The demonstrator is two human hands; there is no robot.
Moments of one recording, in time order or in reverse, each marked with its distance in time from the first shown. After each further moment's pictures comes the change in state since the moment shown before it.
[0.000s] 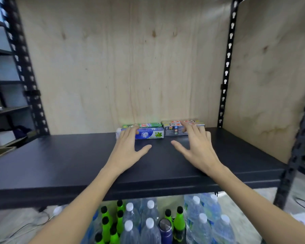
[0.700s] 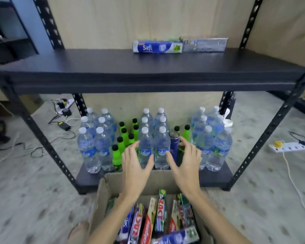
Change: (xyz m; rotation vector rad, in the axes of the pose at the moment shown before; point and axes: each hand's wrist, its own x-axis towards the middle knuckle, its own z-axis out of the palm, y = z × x) left_hand -0.367 0.037 0.047 -0.133 0.055 -0.492; right_hand -0.338 -0.147 0.052 0.424 -0.093 0.470
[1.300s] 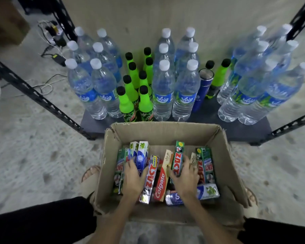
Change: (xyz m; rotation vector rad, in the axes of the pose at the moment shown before) left_hand -0.153 -0.209 0.067 0.239 -0.492 -0.726; right_hand -0.188 0.136 0.137 -0.279 -0.627 0.648
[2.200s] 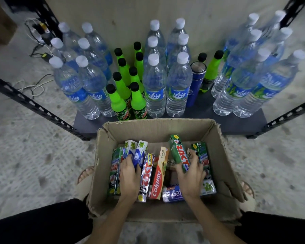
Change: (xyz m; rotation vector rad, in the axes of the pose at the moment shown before) left_hand -0.006 0.006 0.004 0.048 0.109 0.114; right_hand -0.004 0.014 -0.017 0.183 0.216 0.035
